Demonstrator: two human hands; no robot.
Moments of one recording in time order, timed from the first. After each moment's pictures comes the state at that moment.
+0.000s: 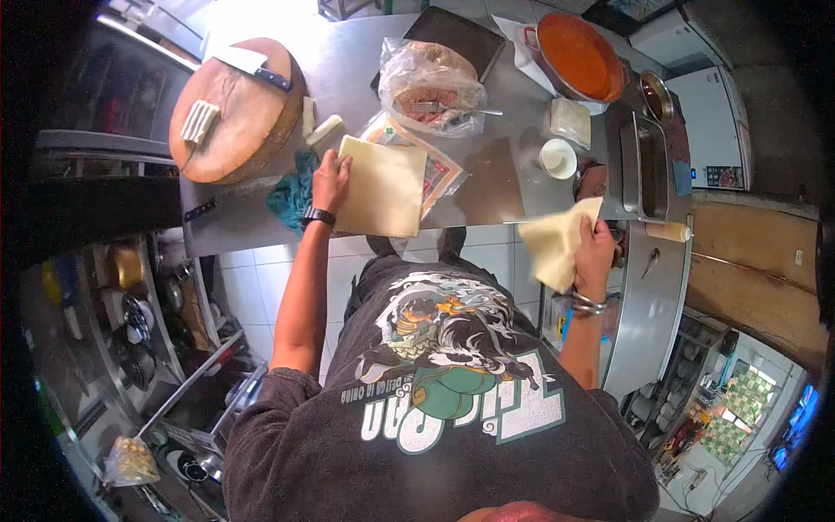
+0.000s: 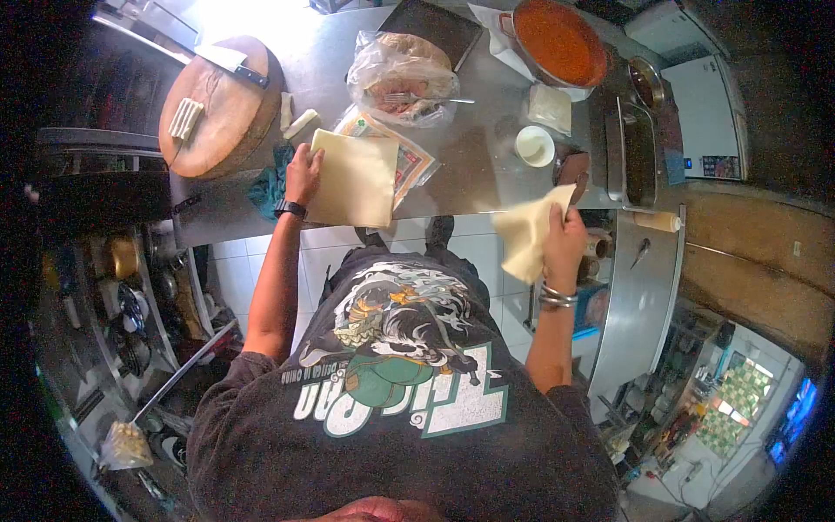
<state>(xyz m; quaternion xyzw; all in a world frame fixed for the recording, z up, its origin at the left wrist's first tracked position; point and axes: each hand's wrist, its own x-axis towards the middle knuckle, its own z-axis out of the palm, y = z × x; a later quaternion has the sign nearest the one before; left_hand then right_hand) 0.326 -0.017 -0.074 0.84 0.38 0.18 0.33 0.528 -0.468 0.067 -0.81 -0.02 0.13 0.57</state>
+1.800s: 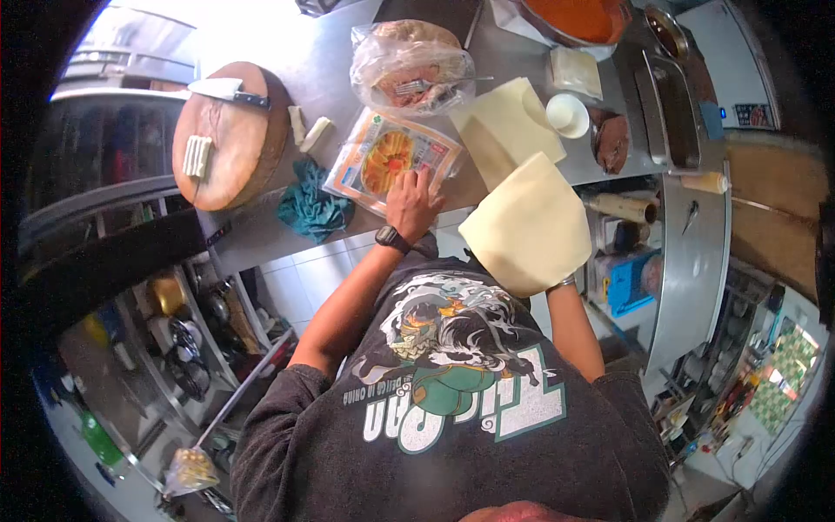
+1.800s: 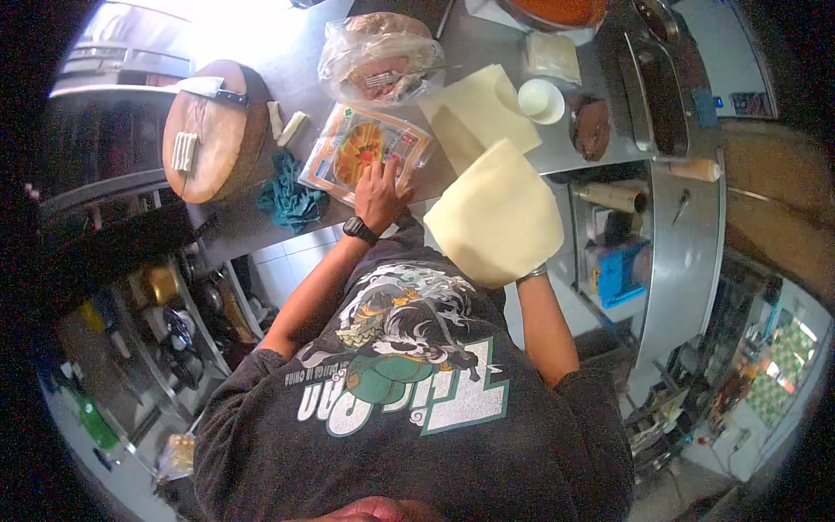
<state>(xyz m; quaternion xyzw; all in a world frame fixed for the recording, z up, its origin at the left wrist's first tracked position) 0.365 -0.164 -0.049 0.96 0.15 0.06 0.24 0.444 -0.477 -0.066 -0.37 0.17 0.29 0.87</state>
